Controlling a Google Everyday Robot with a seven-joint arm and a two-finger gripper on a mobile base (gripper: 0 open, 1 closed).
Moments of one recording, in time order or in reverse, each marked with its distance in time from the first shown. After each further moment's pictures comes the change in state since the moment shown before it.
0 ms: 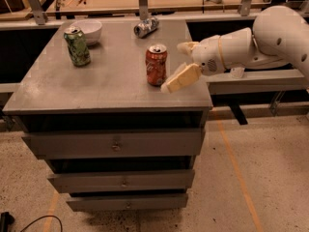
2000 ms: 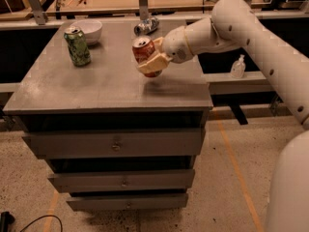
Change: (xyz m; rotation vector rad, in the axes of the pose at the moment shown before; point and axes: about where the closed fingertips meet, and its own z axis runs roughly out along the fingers) arm -0.026 -0.035 0.082 -0.115 0.002 -0.143
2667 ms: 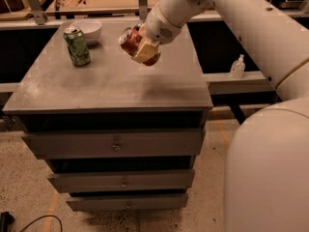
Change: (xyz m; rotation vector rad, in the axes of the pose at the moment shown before) arm -0.029 0.012 0.003 -0.085 0.404 -0.152
